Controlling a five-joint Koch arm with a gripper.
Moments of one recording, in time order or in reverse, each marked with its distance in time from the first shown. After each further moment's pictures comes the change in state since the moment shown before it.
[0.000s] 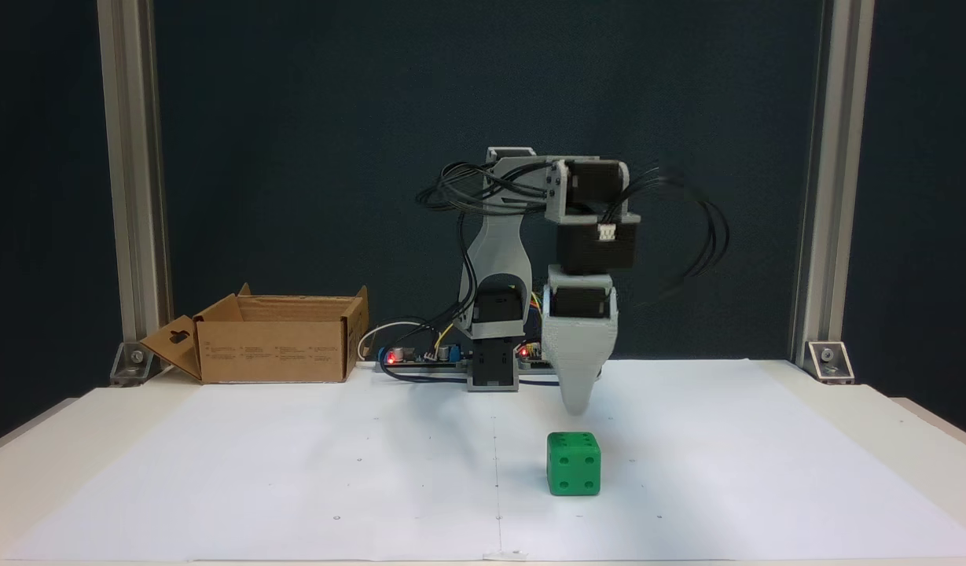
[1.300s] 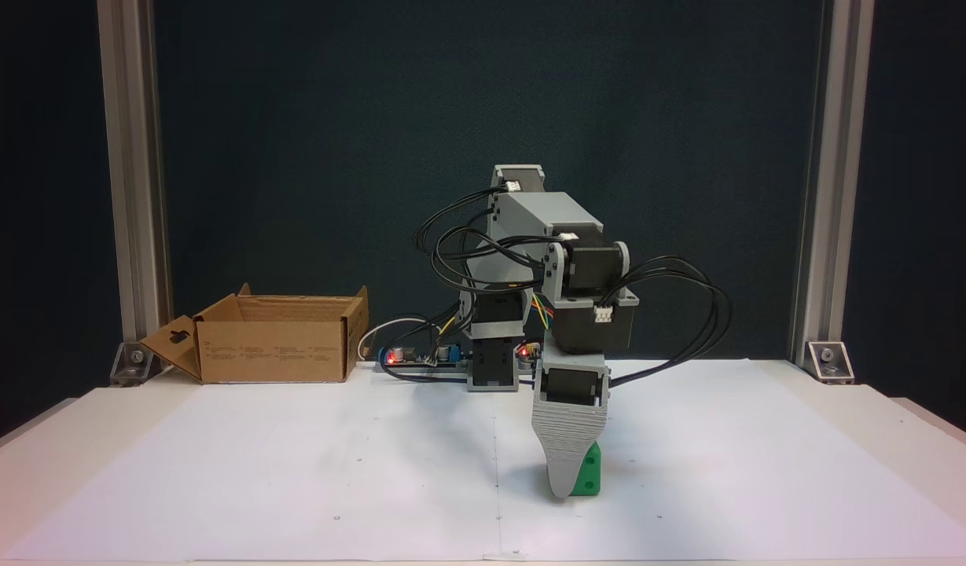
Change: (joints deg) arm 1.8 -11.5 -0.2 -3.7 0.0
